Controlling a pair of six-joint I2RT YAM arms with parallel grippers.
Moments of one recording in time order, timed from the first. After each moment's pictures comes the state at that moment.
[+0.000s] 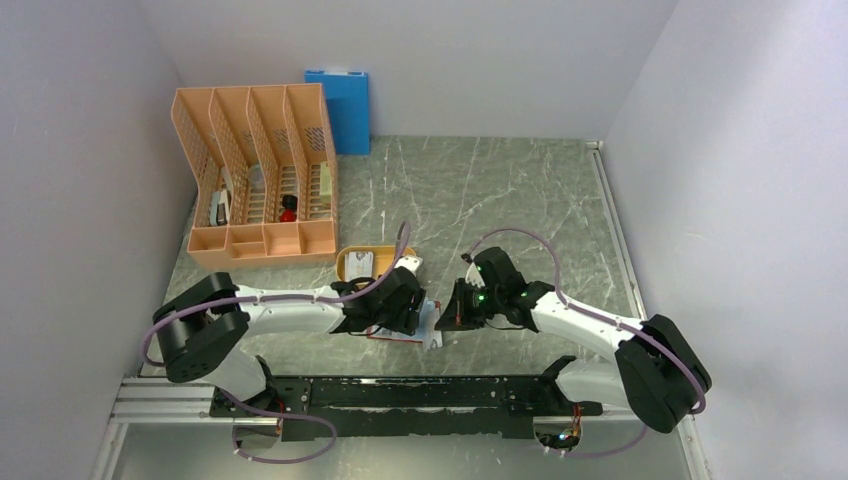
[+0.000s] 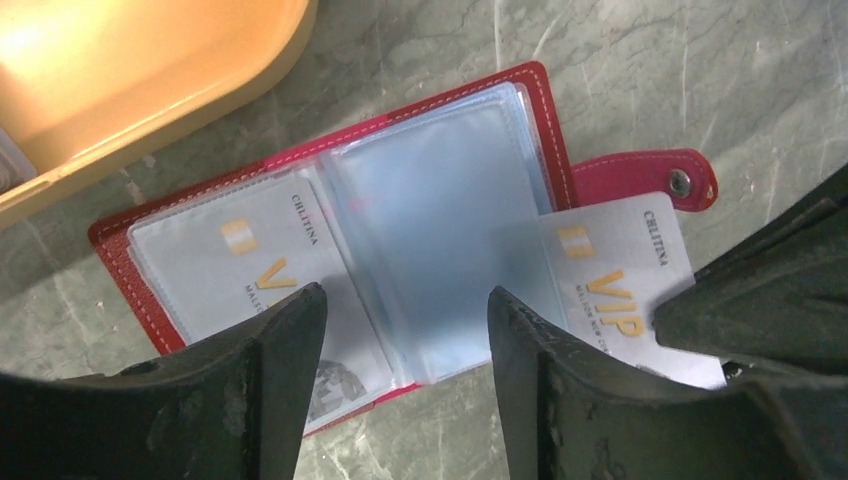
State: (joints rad) left arm -1.09 1.51 0.74 -0.15 -0.21 -0.64; right arm 0.65 1.20 0.48 -0.16 -0.49 0.79
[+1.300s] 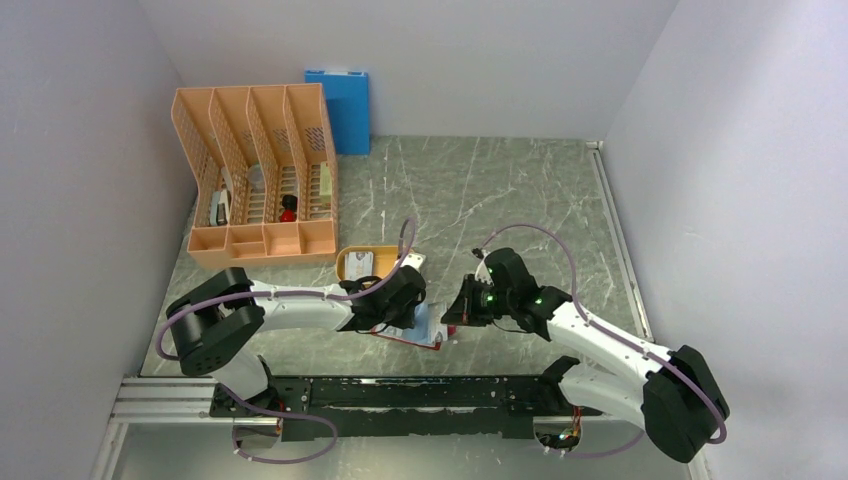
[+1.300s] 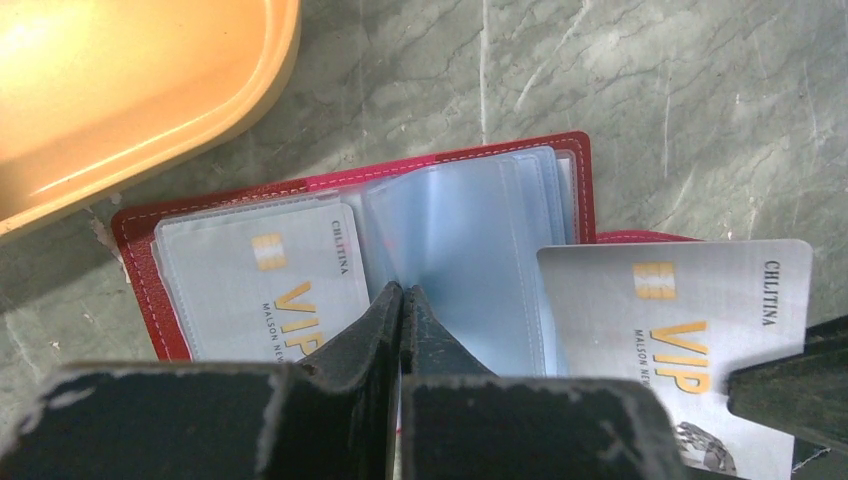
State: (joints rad) left arm -1.09 1.59 0.77 -0.10 -0.22 -0.68; right arm 0.65 1.03 0.47 -0.24 -0.39 0.78
